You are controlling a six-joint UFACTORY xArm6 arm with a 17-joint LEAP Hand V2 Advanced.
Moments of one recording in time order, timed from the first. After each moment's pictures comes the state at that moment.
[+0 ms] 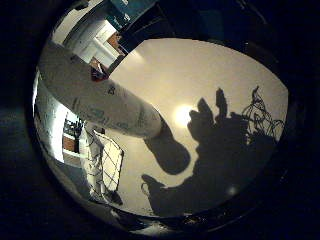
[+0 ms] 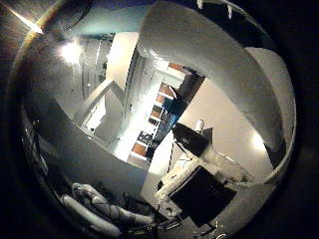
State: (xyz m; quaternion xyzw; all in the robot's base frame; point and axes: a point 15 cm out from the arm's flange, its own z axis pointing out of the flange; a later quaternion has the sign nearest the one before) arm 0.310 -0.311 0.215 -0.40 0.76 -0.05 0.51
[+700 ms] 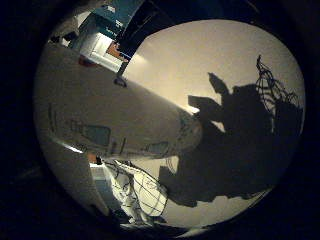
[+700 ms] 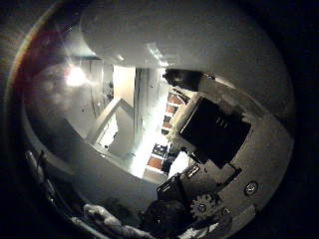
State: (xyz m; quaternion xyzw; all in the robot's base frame) arm 0.392 -0.306 0.204 -0.27 0.76 0.03 0.59
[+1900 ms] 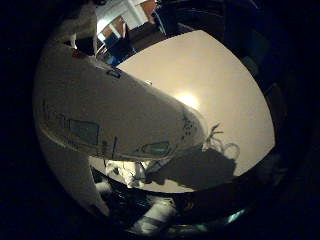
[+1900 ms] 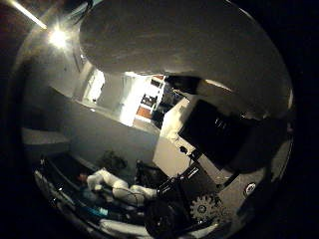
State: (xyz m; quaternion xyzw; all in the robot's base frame) arm 0.380 -0.128 0.344 -0.65 0.66 0.05 0.36
